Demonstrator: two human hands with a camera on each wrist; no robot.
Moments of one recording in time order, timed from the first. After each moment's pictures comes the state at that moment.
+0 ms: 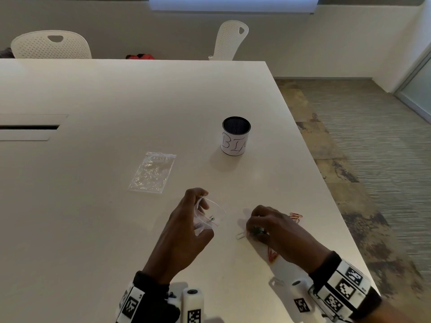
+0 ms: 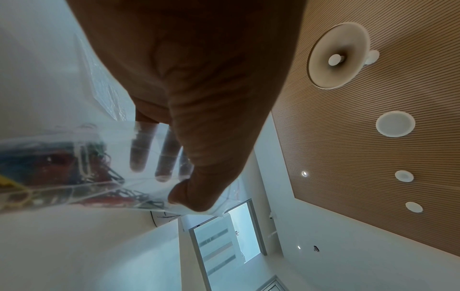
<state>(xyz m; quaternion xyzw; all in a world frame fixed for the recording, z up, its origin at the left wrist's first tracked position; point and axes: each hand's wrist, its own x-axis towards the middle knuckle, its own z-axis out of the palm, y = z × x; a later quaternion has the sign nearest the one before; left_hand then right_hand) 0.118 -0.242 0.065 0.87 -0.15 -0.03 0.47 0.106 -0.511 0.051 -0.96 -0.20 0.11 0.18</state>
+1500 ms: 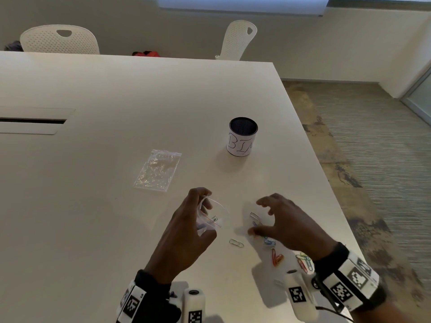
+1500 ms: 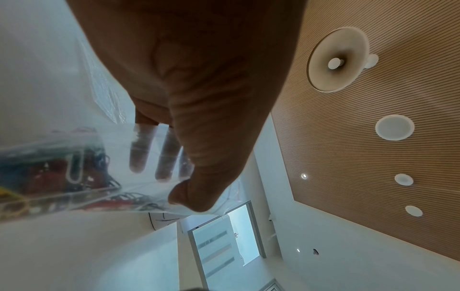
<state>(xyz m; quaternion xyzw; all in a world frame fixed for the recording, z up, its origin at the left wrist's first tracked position) 0.119 -0.237 0.065 0.86 -0.15 -0.03 0.49 0.122 -0.495 0.093 -0.96 -0.01 0.17 0.22</state>
